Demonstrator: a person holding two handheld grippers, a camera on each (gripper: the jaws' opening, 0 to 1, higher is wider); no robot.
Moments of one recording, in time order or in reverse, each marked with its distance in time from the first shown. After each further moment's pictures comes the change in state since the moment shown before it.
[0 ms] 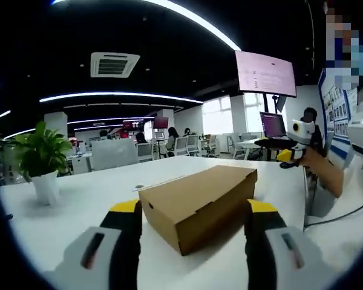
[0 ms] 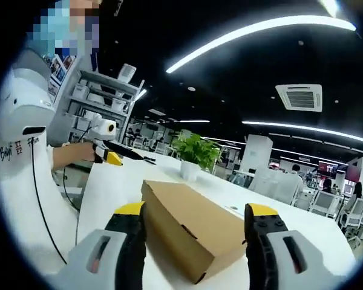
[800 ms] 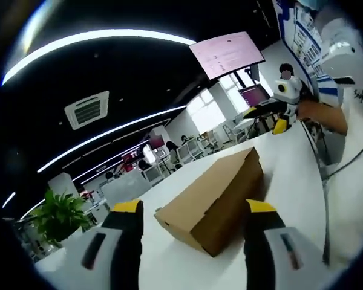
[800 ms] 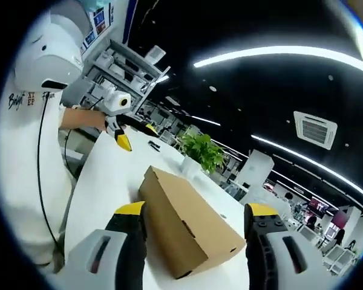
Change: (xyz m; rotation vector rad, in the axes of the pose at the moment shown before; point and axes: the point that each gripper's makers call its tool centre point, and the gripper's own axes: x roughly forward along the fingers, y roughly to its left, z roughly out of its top) left arm -0.003 -0.015 0.010 0.410 -0.030 0.032; right arm -0.005 0.024 0.012 -0.335 0.010 0.018
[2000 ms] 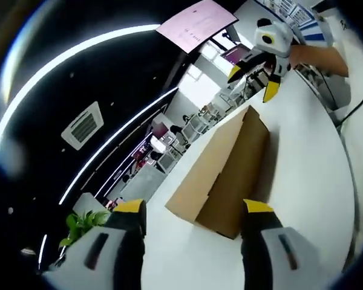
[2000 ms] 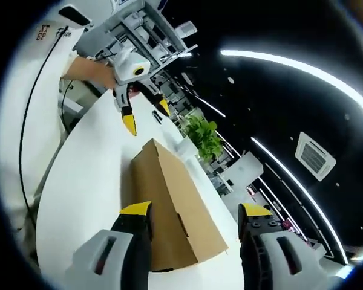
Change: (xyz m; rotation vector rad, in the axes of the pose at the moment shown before) left arm 0.023 -0.011 -0.027 0.286 0.162 0.077; right arm 0.031 0.011 -0.011 -0.302 0.123 -0.059
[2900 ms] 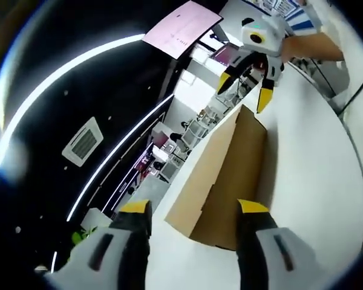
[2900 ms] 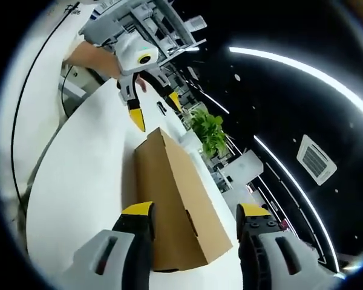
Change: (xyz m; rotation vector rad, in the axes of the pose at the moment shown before) left arm 0.012 -0.012 0.010 0.092 -0.038 -0.012; right arm 0.006 0.016 -0.028 -0.028 0.095 0.032
